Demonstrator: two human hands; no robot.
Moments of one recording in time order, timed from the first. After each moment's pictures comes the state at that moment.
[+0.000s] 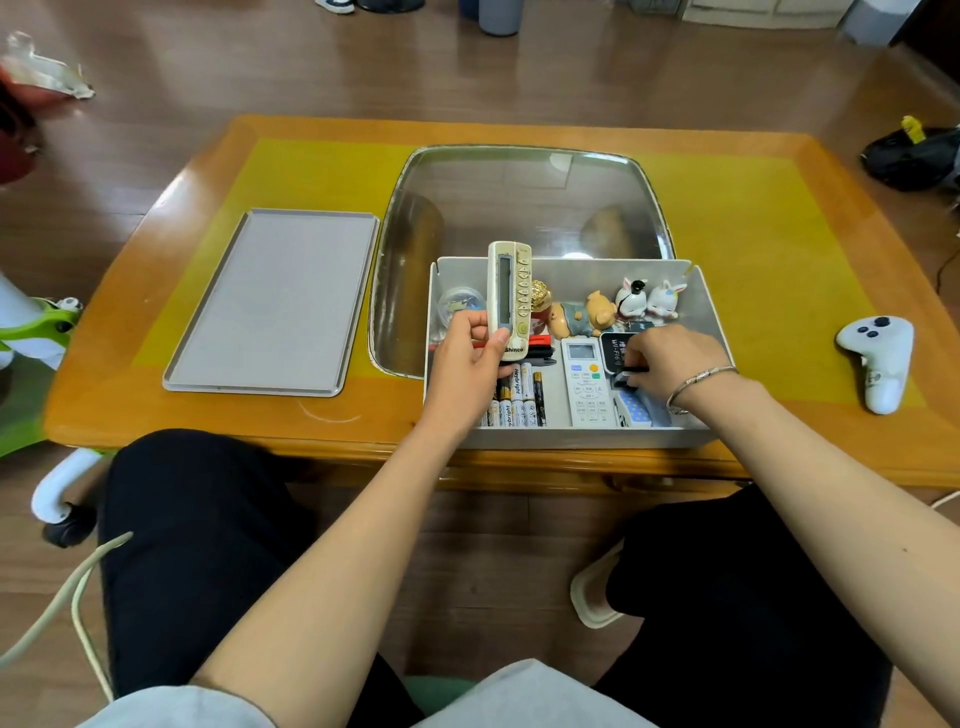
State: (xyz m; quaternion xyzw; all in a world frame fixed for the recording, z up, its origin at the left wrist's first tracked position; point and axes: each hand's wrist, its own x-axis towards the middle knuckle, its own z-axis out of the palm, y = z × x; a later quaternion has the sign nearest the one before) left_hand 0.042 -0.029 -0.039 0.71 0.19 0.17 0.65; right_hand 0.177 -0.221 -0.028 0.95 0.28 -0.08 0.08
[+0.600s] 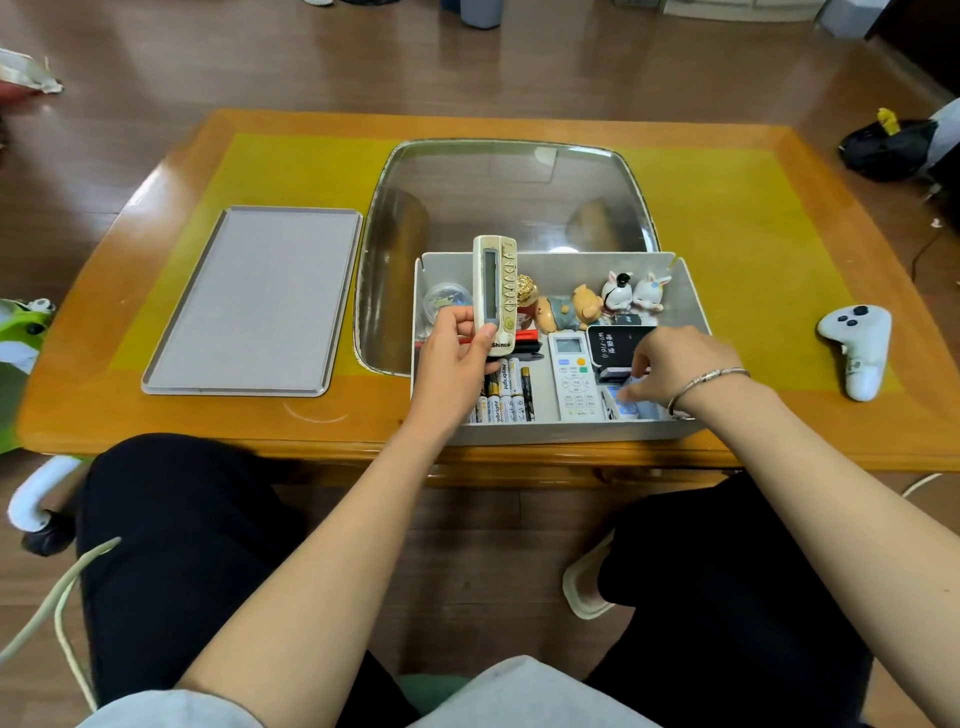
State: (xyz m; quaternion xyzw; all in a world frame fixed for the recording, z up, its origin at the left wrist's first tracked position) left_hand 0.042 -0.028 -0.040 0.72 0.19 0.17 0.64; right_hand 0.154 -0.228 -0.004 0.97 0.19 -0.14 0.06
